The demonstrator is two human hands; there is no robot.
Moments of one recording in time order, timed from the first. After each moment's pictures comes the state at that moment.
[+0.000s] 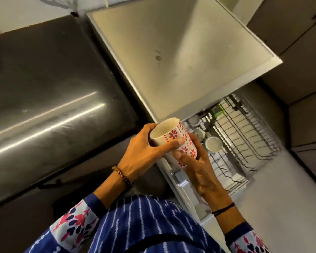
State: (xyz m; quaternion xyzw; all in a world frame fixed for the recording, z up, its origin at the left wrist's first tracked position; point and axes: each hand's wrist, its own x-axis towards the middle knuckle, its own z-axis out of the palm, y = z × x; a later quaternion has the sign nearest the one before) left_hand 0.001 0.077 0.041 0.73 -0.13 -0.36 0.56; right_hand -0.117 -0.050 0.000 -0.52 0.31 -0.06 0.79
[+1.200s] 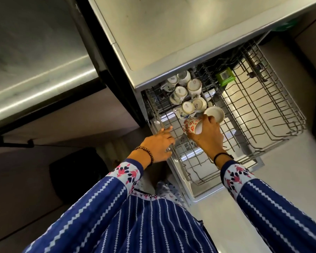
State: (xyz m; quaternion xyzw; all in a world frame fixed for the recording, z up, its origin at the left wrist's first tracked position) left_hand -0.082 -0.002 -0.156 0.80 -0.47 -0.35 0.07; right_hand -0.171 -0.188 -0.202 -0.90 0.35 0.08 0.25
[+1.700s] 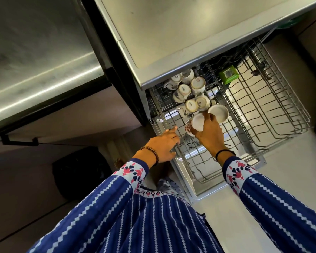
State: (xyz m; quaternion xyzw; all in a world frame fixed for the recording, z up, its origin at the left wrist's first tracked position) left_hand -0.089 0.002 -0.160 0.80 -0.46 -0.37 0.09; right_hand -0.163 -0.180 -0.197 -0.89 0.34 0.08 0.28
